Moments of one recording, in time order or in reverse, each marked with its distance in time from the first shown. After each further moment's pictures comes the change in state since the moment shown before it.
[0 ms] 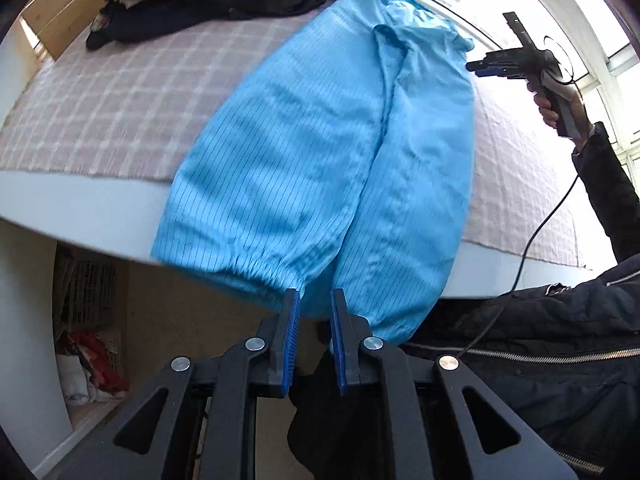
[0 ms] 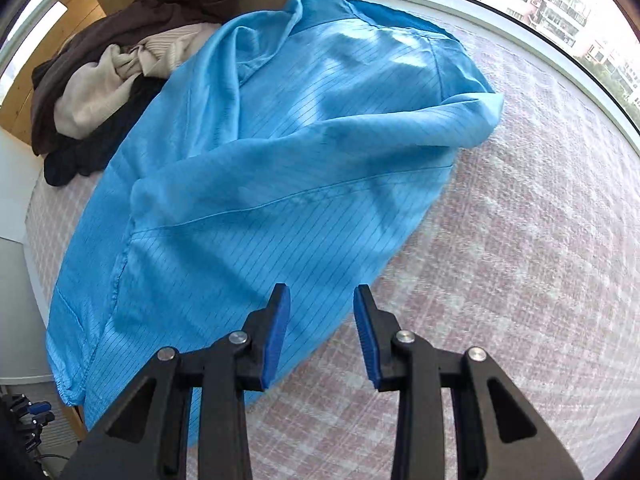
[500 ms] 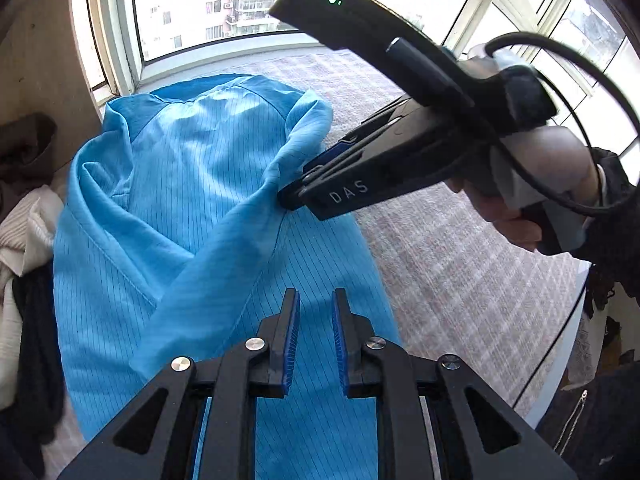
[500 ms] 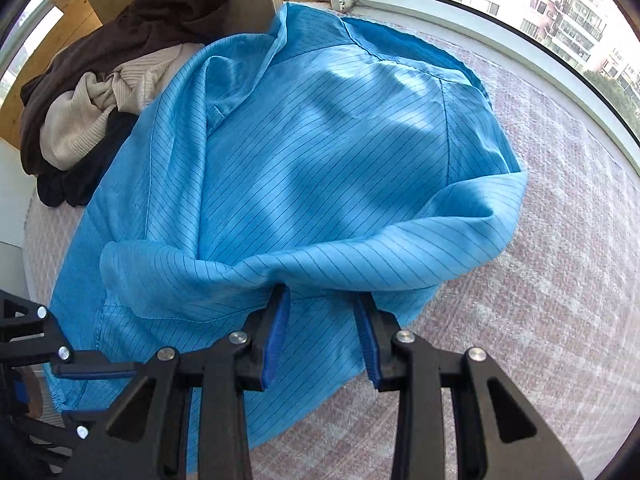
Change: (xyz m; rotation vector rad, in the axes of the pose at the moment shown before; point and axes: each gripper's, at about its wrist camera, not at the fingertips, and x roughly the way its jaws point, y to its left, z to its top) left arm 0.158 -0.164 0.307 0.561 -0.040 -0.095; right arm 0.012 -0.033 0.070 -0.088 -0.009 0.034
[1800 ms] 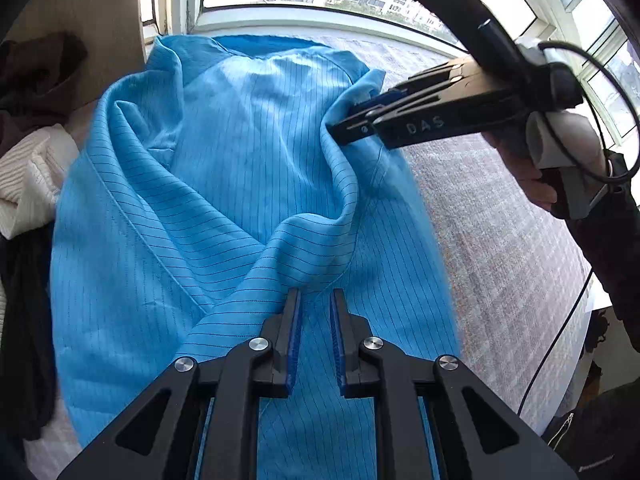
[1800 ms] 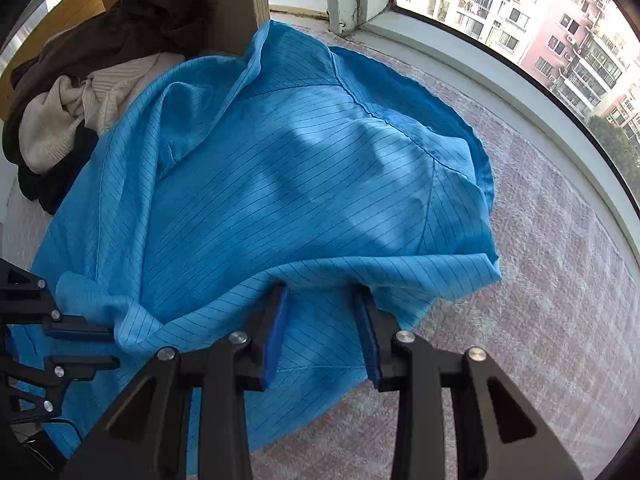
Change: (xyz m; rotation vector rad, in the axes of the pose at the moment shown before) left arm -0.006 0.078 -0.016 -0.180 -0.011 -0.019; right arm 0.056 -0.011 0.062 -0.150 0.006 -0.076
